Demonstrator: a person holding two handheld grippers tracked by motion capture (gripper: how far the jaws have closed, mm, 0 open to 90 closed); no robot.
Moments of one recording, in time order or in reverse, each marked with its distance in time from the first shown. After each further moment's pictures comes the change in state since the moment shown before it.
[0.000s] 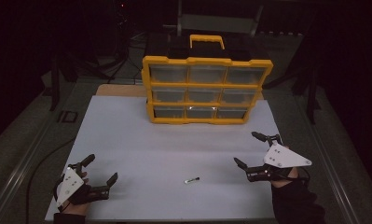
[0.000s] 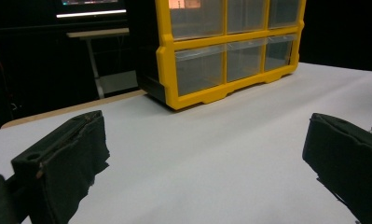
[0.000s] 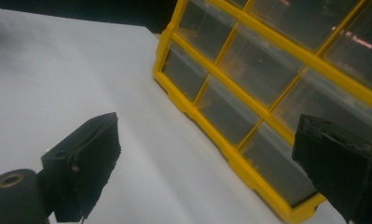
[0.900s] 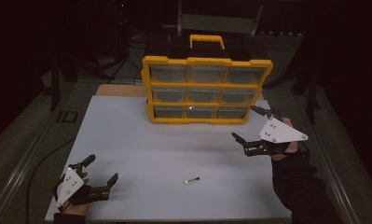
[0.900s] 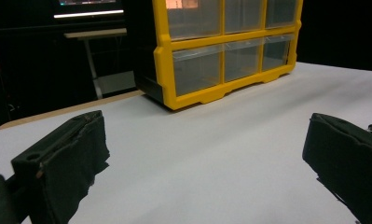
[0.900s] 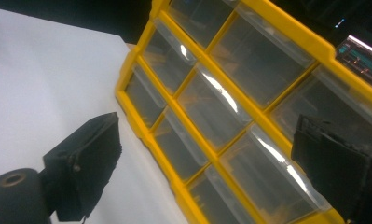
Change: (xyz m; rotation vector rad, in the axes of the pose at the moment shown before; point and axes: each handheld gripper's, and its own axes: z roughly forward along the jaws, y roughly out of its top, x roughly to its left) left arm -0.001 0.000 0.000 -0.002 -0.008 0.002; right arm -0.040 0.048 0.022 -0.016 -0.065 -0.162
